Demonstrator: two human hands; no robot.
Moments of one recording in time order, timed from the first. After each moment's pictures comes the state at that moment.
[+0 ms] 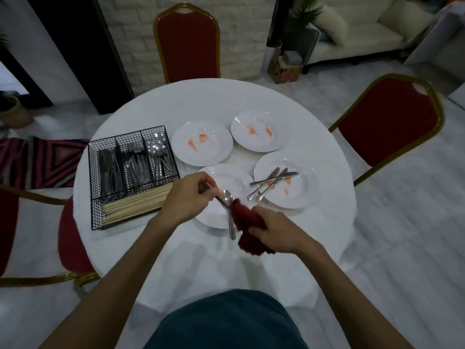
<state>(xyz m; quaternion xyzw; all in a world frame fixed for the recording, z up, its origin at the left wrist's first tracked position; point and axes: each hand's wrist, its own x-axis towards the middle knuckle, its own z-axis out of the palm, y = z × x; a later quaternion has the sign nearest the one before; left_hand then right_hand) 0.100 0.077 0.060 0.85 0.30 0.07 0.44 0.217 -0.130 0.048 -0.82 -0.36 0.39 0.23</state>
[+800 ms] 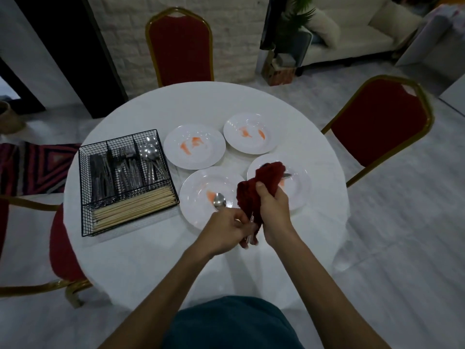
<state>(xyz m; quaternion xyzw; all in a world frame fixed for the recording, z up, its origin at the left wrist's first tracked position) 0.118 -0.011 0.053 0.76 0.25 -0.06 0.60 0.223 -0.091 0.047 -0.68 0.05 0.26 0.68</state>
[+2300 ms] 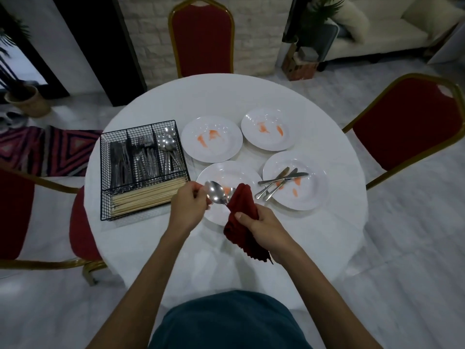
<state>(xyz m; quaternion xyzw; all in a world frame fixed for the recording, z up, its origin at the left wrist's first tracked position) 0.091 0.062 0.029 0.71 0.47 0.15 0.51 0.185 -0.101 0.047 -0.73 -0.13 0.48 0.48</state>
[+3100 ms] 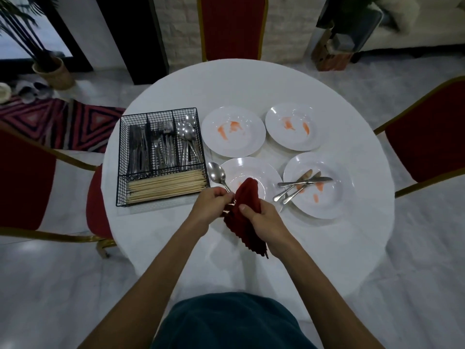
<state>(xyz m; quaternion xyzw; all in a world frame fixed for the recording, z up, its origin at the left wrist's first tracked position) 0.107 0.077 -0.005 0.57 0.47 0.06 0.67 0.192 -0.052 0.018 -0.74 -0.11 0.47 0.46</state>
